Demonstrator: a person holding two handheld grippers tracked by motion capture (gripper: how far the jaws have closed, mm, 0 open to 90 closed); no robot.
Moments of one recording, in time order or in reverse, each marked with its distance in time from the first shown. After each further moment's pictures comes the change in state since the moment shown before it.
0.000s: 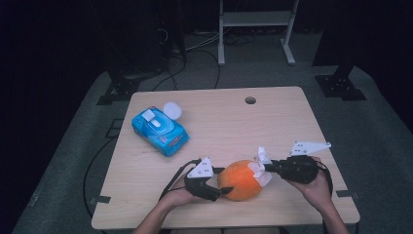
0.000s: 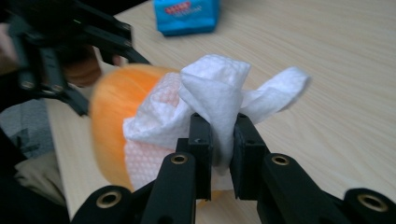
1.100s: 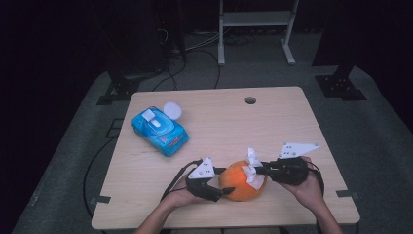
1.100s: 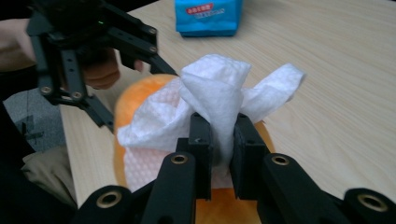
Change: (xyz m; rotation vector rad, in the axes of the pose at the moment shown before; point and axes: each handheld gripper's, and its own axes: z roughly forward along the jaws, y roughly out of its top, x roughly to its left) left arm -0.003 0.002 0.002 -0.012 0.001 0.005; right arm 0.017 0.010 0.014 0.015 0.026 -0.064
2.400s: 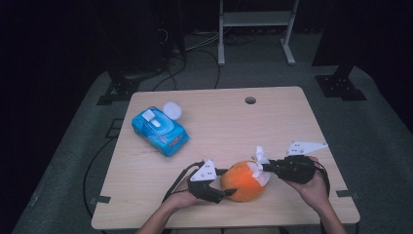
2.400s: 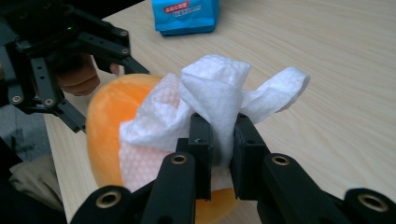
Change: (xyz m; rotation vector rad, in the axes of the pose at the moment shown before) left arm -0.005 0.000 0.004 -0.008 0.002 0.013; right arm -0.012 -0.008 -0.008 -0.006 -0.046 0.061
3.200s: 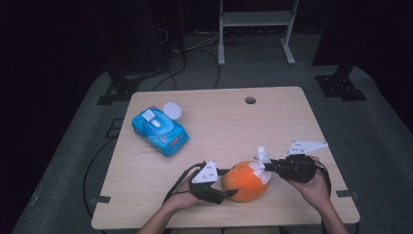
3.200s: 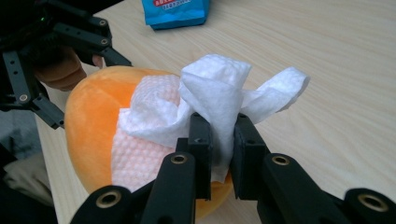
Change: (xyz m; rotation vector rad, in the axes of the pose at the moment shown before) left arm -0.005 0.004 0.001 0.001 0.010 0.035; right arm -0.012 -0.006 -0.001 0.016 -0.006 0.033
